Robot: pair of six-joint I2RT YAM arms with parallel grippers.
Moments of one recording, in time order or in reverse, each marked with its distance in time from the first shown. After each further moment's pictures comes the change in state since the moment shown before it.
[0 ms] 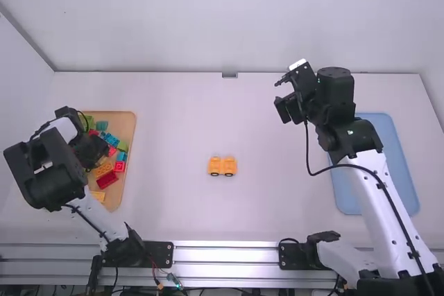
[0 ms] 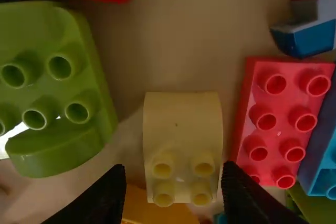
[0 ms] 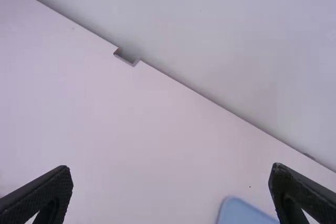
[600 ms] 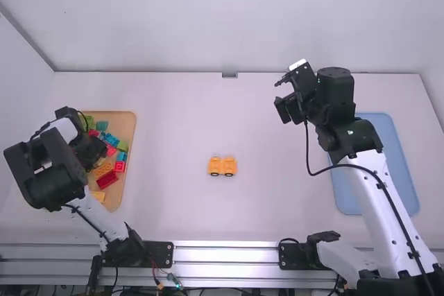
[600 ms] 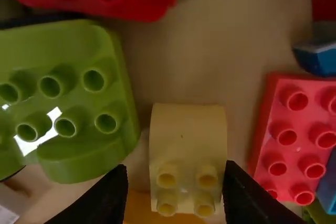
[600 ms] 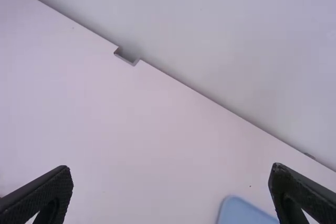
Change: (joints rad) left arm 0.000 0.000 -0.013 0.032 -0.060 -0.012; right arm 0.000 0.000 0.000 -0.003 0.001 0.000
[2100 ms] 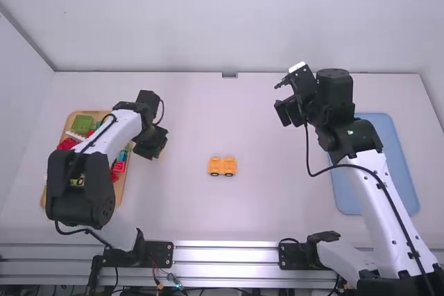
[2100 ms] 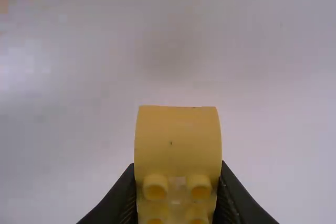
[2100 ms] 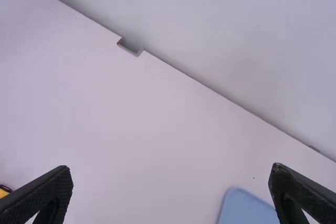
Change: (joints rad) left arm -0.665 -0.248 -0.056 -0.214 0.089 -0.818; right arm 0.000 0.000 0.000 -0.039 0.000 0.000
